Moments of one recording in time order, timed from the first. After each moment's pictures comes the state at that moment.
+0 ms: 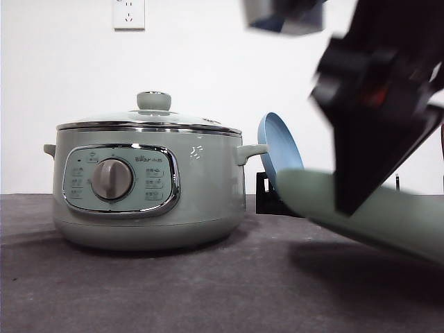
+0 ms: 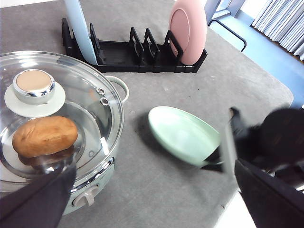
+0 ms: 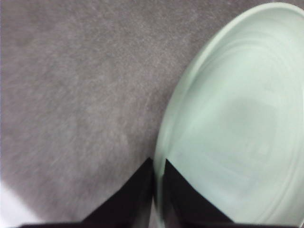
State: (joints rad) left_arx -0.36 0.89 1.19 -0.85 0.55 0.01; right_arx 1.07 1.30 0.83 -0.72 0.28 0.20
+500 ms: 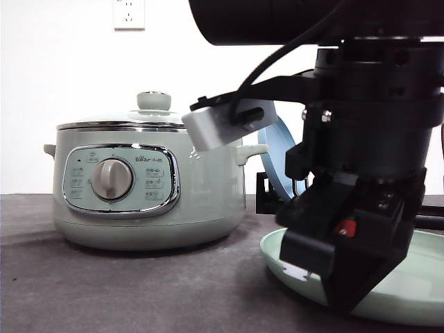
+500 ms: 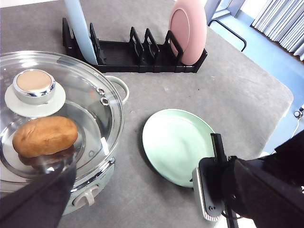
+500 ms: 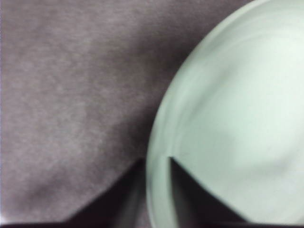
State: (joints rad) left_arx -0.36 0.89 1.19 -0.85 0.55 0.01; right_arx 1.15 1.50 0.83 -0.70 0.31 0.23
